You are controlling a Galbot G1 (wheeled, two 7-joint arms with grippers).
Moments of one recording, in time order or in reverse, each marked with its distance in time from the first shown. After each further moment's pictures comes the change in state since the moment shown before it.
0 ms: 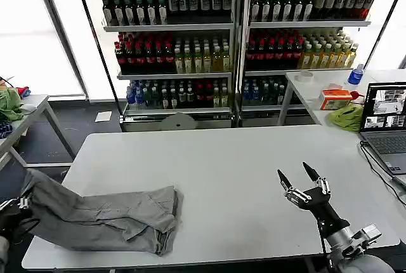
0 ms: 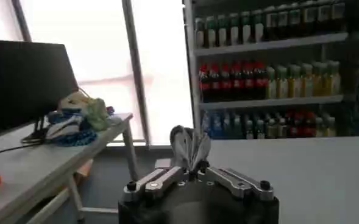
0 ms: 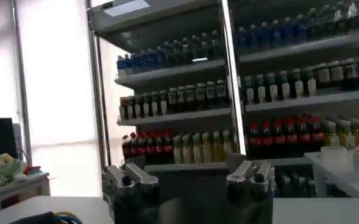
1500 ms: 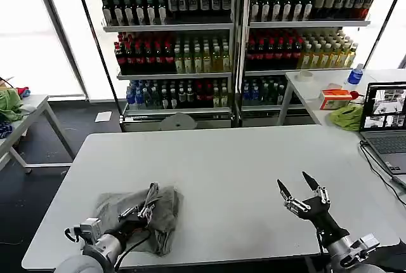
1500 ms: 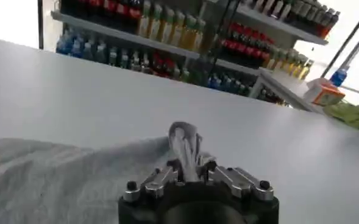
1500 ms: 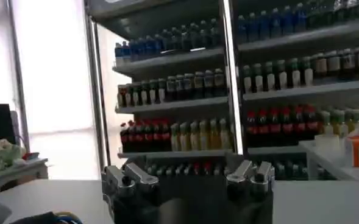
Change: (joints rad) left arm -0.118 -0.009 0.589 -0.142 -0.210 0.132 -0.204; right arm -0.039 0.005 0.000 0.000 -0.033 0.004 -0.003
